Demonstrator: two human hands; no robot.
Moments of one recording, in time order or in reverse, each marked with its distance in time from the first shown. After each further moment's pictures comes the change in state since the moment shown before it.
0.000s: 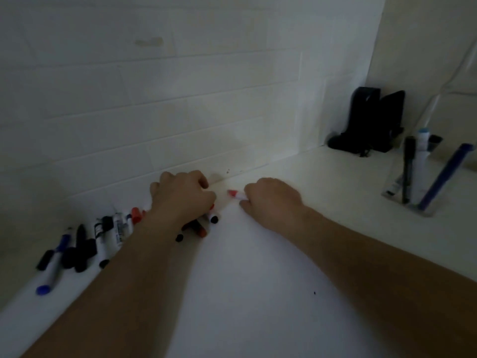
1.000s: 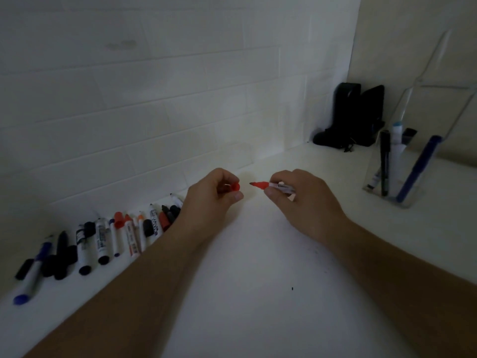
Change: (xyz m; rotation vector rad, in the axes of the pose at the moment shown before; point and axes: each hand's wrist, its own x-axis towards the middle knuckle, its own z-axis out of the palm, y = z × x) left_hand -0.026 0.058 0.033 -0.749 0.051 0.272; right_hand -0.060 0.072 -0.013 0.336 0.372 0.064
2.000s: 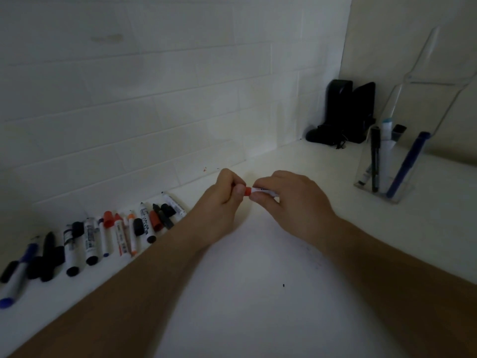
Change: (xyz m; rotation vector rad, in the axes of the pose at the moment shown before) left_hand -0.008 0.007 0.017 0.000 -0.199 0.214; right_hand -0.005 -0.009 -0.002 -0.111 -0.035 -0.144
